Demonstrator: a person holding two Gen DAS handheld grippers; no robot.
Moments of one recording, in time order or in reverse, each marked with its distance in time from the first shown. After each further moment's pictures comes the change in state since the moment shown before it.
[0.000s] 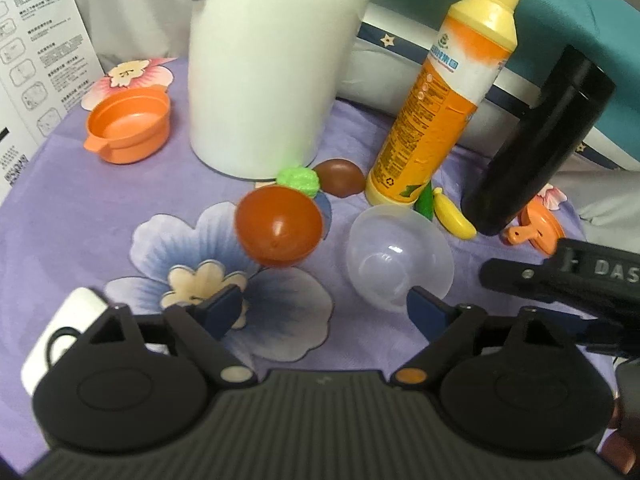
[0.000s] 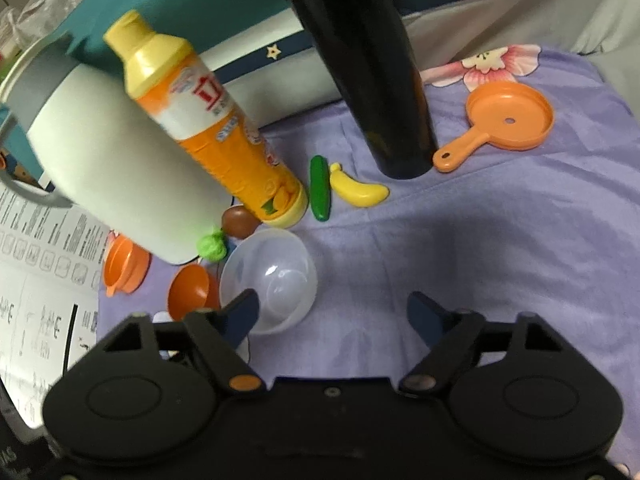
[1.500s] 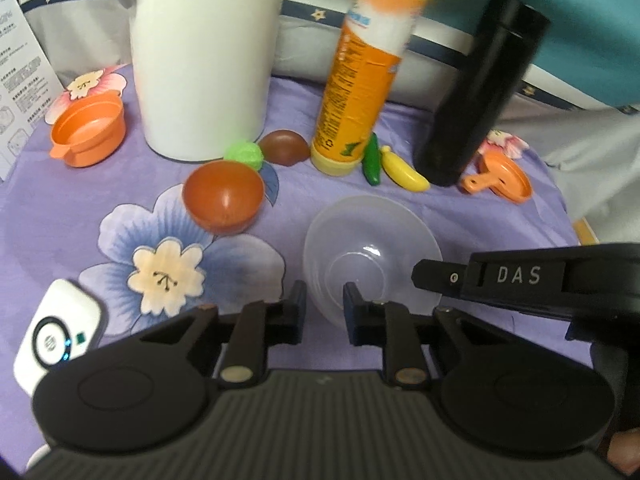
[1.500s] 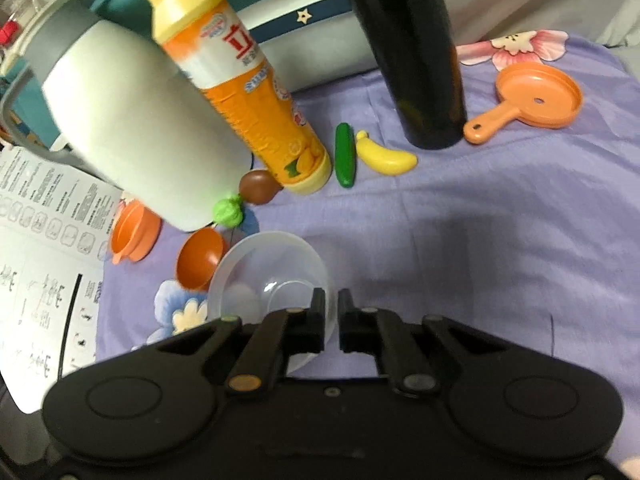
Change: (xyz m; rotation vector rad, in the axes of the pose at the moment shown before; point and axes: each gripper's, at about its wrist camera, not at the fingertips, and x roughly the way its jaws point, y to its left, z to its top) left arm -0.022 -0.021 -0.027 0.146 0.049 -0.053; right arm 0.001 0.006 -0.022 -0.057 0.038 0.040
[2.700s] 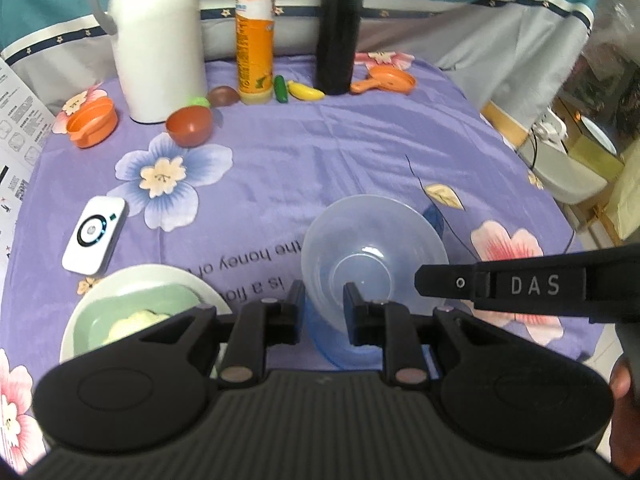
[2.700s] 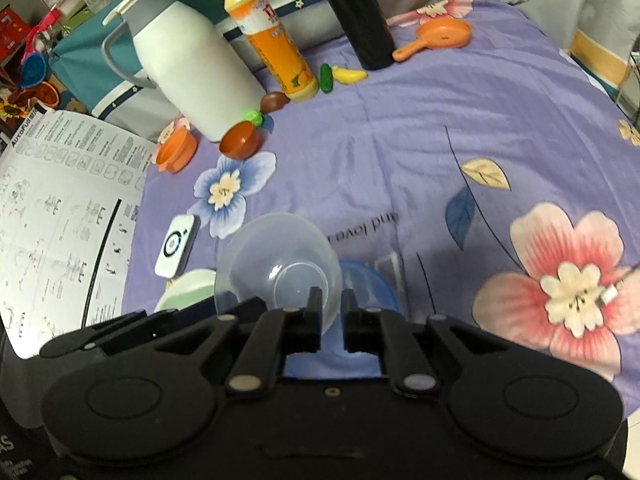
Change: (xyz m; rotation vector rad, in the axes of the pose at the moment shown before) left arm -0.136 -0.038 -0.135 0.273 0.036 -0.055; right arm -0.167 -0.008 -0.169 0.035 0.005 -0.016
